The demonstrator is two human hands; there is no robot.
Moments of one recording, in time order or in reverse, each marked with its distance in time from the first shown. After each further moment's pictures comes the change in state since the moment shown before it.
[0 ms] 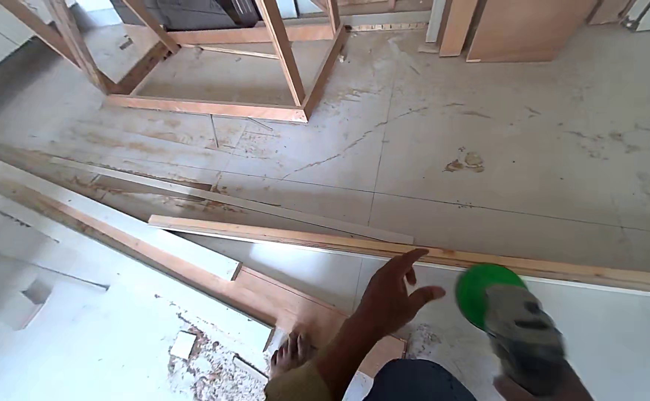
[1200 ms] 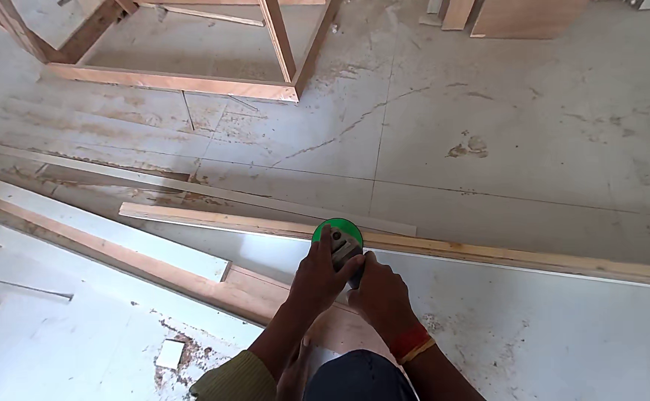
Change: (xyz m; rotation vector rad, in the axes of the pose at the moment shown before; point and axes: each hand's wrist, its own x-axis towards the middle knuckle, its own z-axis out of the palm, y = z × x) left_hand -0.021 -0.071 -0.096 0.417 0.179 -0.332; right_hand 0.039 -0.210 0.150 -0.464 -0.535 -0.158
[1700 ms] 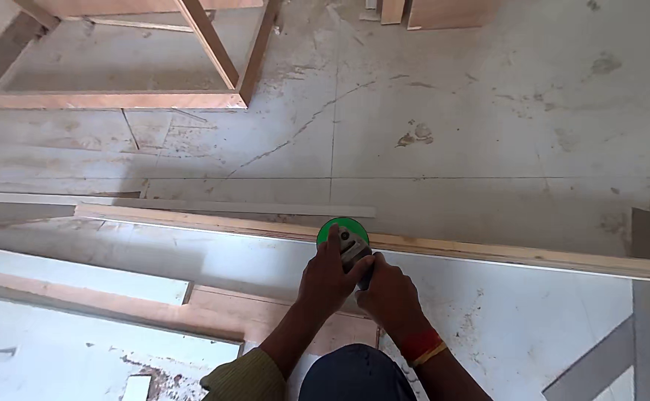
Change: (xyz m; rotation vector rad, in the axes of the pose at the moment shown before) left_hand 0.001 0.073 0.055 0.059 -0.062 0.137; right_hand -0.019 0.087 -0.023 0.152 0.079 0.117
